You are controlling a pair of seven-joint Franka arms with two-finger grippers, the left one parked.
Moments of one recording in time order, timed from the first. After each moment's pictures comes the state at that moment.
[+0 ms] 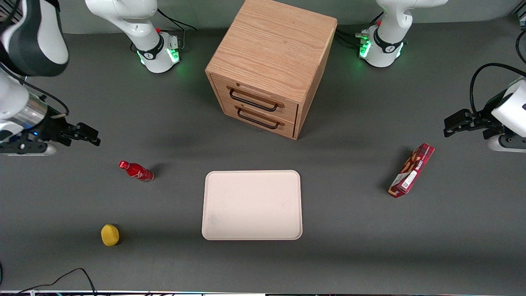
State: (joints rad) arm -0.09 -0.02 0.05 -1.95 0.03 1.98 0.00
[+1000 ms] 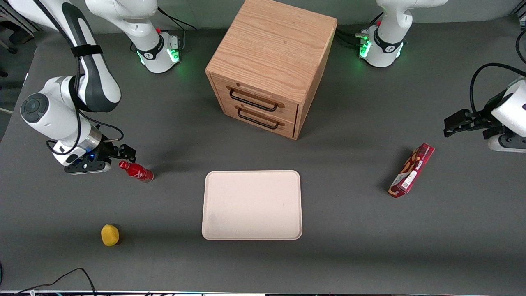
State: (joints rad) arm -0.08 0.12 0.09 -2.19 0.03 2.39 -0.07
